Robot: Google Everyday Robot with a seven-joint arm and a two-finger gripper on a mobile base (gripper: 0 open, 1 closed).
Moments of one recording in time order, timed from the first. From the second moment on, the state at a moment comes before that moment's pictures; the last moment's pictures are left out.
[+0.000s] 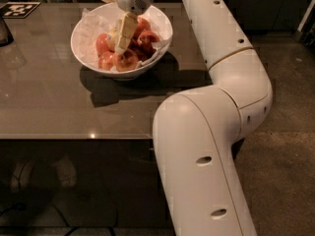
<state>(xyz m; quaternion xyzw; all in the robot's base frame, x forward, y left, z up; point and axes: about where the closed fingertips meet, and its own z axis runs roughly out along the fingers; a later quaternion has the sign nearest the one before) 0.724 0.116 0.958 -0.78 0.50 0.16 0.34</state>
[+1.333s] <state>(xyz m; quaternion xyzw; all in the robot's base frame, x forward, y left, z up) 0.735 0.097 0.965 -0.73 0.57 0.16 0.33</state>
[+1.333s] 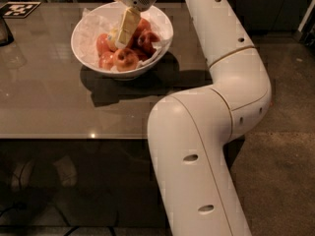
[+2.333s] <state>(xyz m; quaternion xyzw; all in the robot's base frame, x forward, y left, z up) 0.747 0.114 0.935 -0.74 0.59 0.14 0.30</state>
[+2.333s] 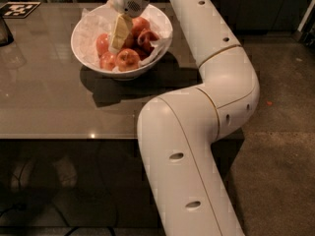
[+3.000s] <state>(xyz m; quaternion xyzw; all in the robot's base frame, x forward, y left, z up) 0.749 0.097 0.934 -0.73 0.60 0.14 0.30</state>
